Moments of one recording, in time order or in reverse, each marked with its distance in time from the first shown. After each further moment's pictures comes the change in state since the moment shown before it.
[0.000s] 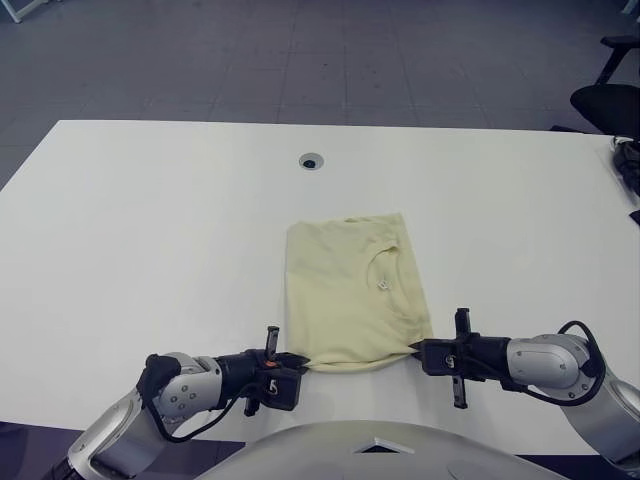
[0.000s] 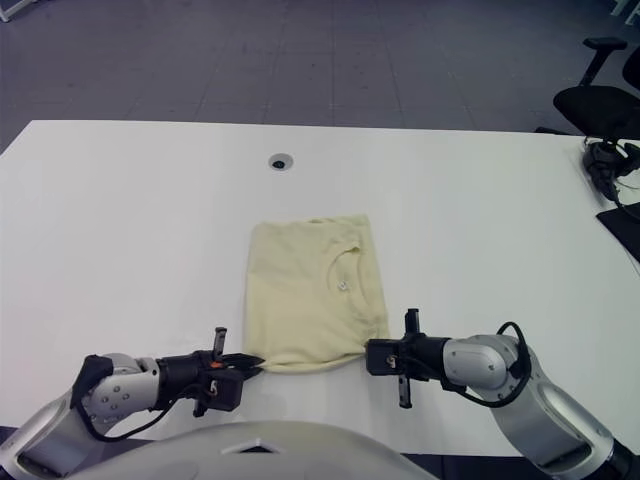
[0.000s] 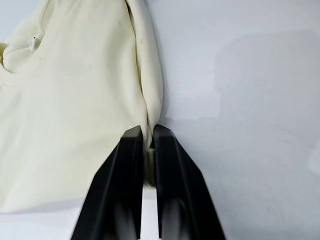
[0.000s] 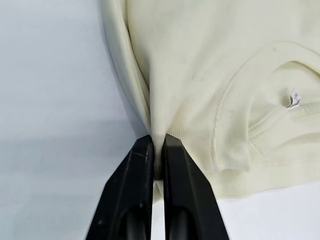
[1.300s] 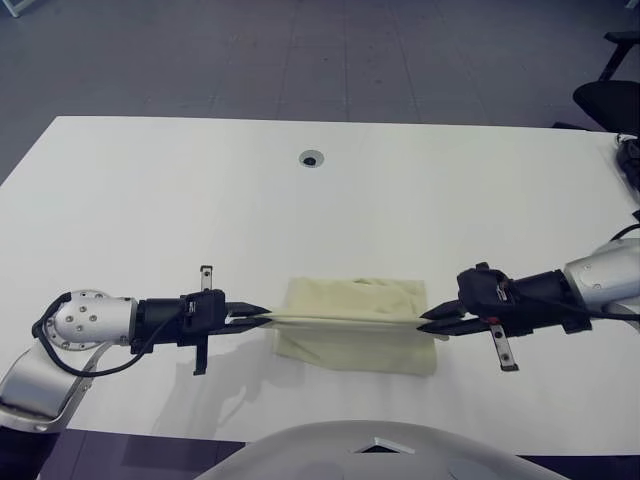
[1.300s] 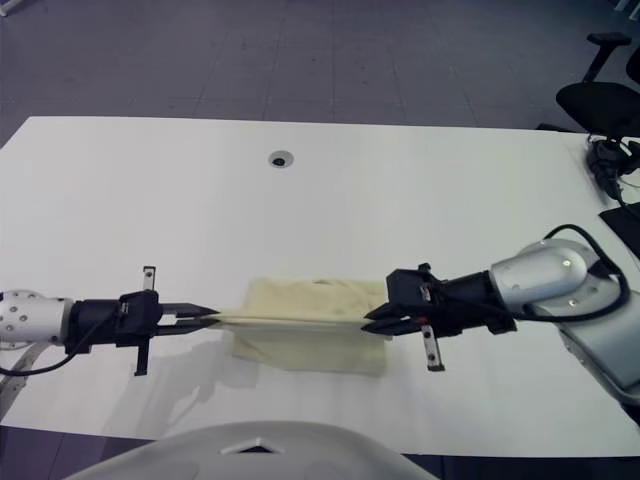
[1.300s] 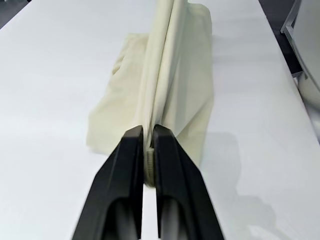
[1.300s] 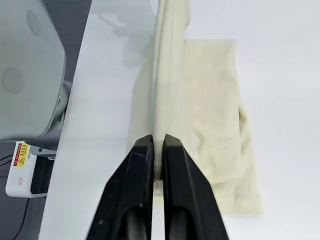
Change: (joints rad) left arm -0.188 0.108 0.383 0.208 -0.765 0.133 -0.307; right arm -0.487 -0.138 -0.159 0.097 0.772 0.348 0.277
